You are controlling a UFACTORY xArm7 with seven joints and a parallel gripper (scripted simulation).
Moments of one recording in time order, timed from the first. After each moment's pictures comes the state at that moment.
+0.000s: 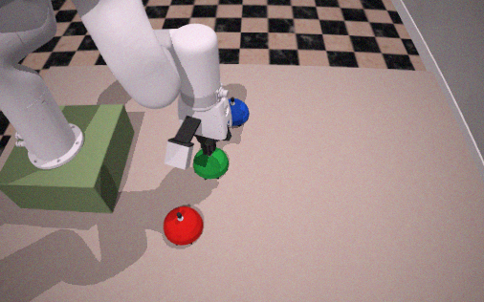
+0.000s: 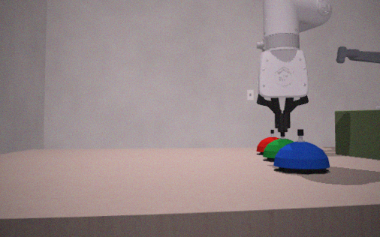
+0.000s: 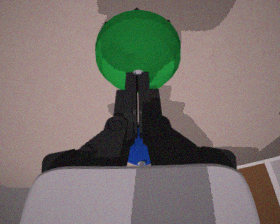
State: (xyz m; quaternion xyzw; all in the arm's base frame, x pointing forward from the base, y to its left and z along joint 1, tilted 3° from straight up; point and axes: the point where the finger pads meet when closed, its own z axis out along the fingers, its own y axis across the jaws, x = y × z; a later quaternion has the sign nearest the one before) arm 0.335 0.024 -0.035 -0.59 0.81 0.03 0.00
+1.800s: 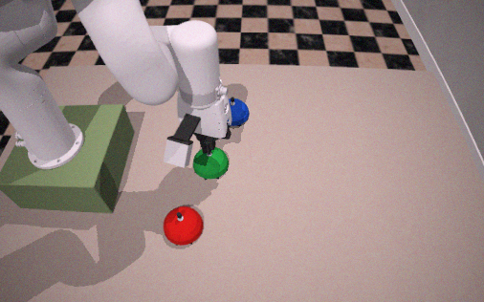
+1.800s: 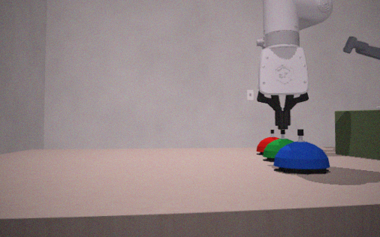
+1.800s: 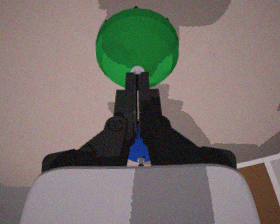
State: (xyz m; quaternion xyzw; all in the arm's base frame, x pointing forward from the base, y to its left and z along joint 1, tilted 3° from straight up) arm 0.335 0.024 -0.029 -0.59 0.81 0.03 0.00
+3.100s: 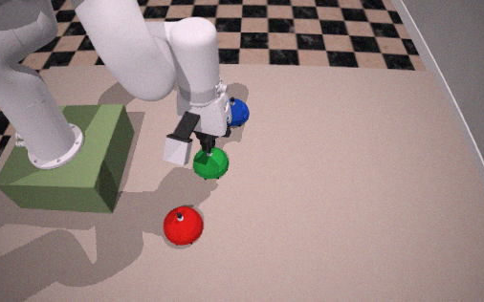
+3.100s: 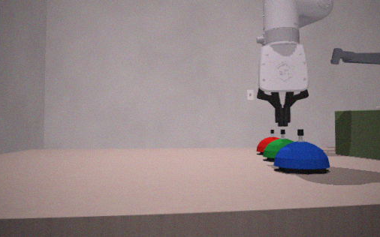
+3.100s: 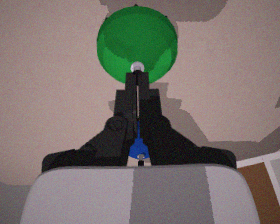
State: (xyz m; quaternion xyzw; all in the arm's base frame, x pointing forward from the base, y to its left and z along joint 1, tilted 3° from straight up) arm 0.335 0.023 -0.023 -0.59 0.81 0.03 0.00
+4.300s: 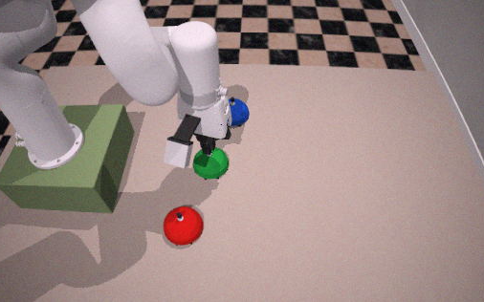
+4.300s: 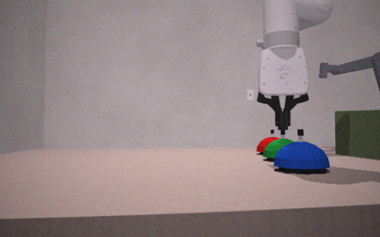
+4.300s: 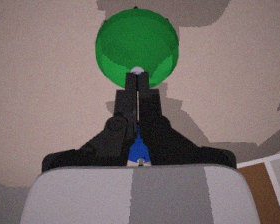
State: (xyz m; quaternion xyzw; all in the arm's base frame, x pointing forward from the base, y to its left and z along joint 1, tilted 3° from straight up) arm 0.334 0.024 -0.031 -0.59 0.81 0.03 0.00
